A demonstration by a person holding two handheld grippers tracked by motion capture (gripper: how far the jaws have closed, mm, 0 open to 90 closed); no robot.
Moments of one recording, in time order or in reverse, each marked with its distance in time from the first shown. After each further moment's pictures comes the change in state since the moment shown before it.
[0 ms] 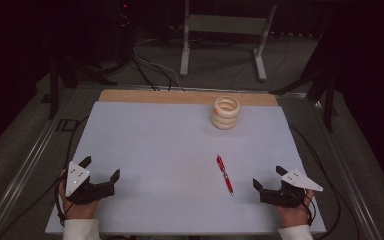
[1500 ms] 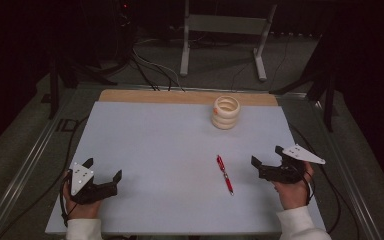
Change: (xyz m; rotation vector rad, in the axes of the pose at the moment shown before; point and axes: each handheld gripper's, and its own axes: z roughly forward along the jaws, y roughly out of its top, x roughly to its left) left arm -0.003 -0.009 0.008 0.029 0.019 -0.005; right arm -0.010 0.065 0.018 -0.016 0.016 0.095
